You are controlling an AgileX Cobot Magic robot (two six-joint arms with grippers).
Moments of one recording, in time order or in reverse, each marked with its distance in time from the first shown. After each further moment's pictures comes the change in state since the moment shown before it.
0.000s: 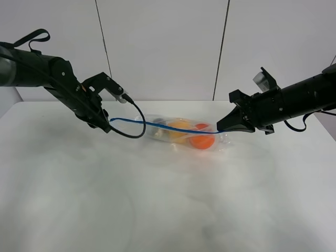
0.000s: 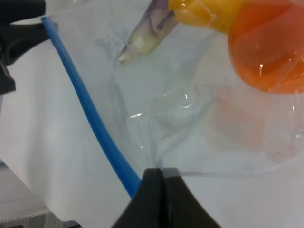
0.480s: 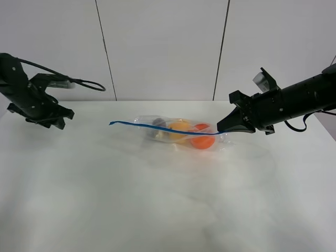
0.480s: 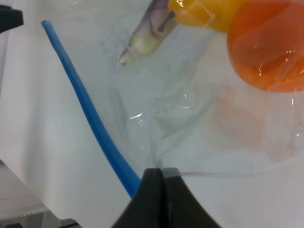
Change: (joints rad) left arm 0.286 0.000 -0.003 0.000 0.098 -0.372; right arm 0.000 0.000 0.000 -0.008 0.001 0.000
